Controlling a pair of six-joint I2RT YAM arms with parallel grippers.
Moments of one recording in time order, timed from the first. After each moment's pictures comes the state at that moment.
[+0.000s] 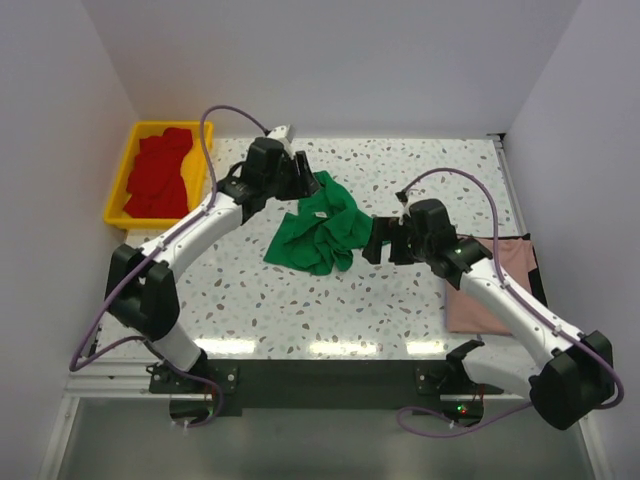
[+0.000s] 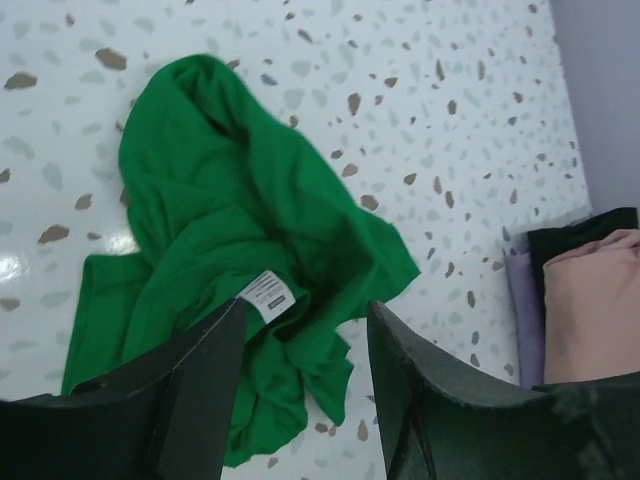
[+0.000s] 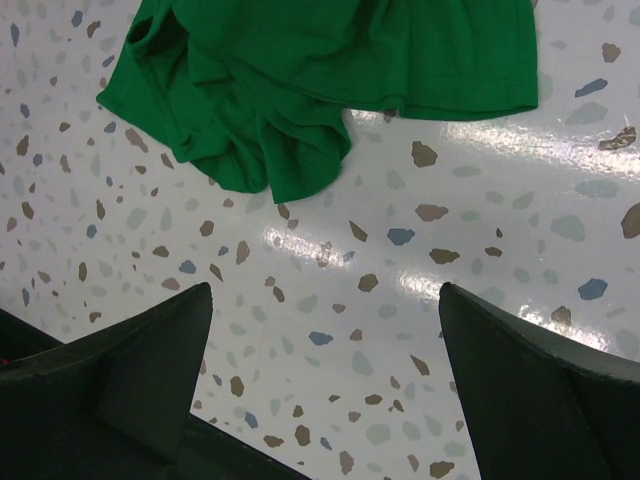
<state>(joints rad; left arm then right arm) -0.50 1.64 1.38 -0.25 0.08 -0.54 0.49 1.10 0.86 -0.49 -0.08 0.43</state>
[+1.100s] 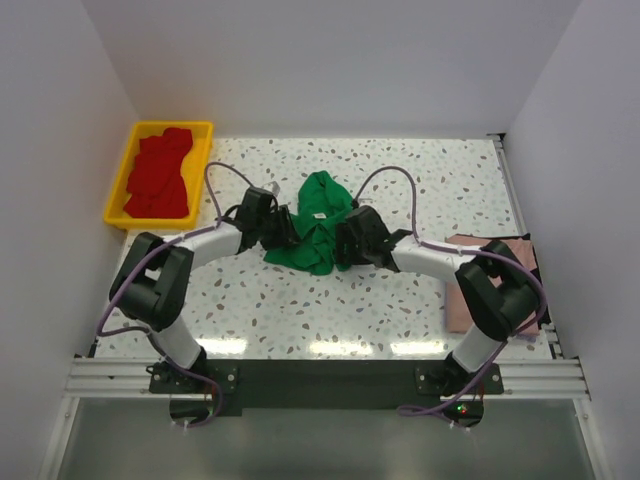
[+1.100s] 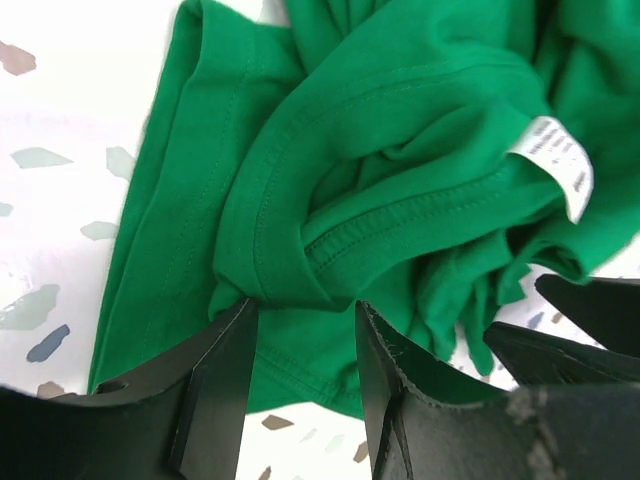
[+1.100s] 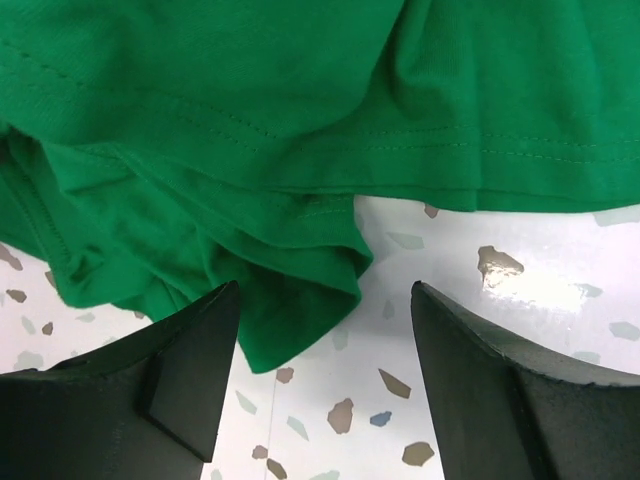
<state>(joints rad) -0.41 1.69 0.93 -0.08 0.17 -0.62 0.68 1.66 0.94 -0.16 0.17 0.58</state>
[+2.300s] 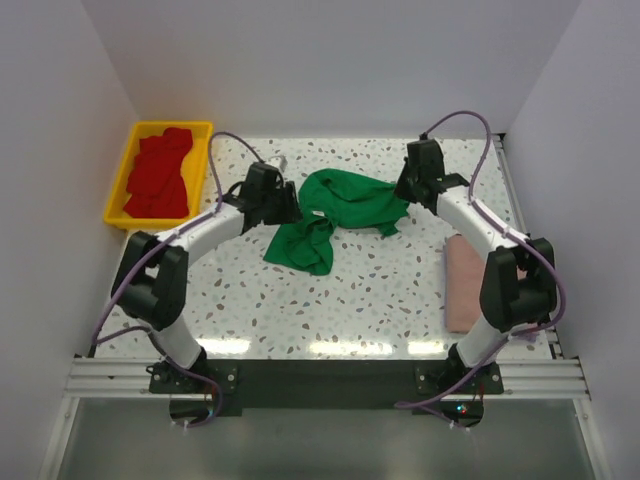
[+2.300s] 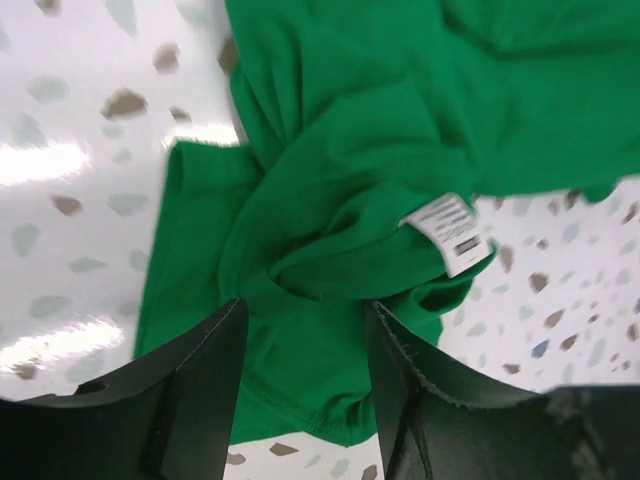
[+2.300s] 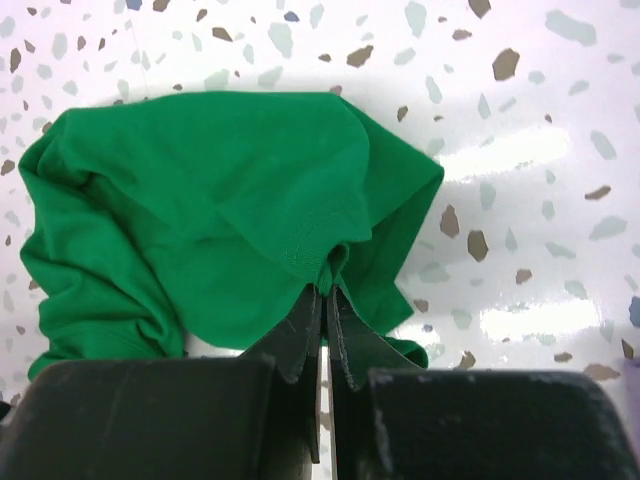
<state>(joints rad) -0.42 1.68 1.15 -0.22 0.07 -0.48 0.27 1.66 1.29 -0.39 0.20 0.55</state>
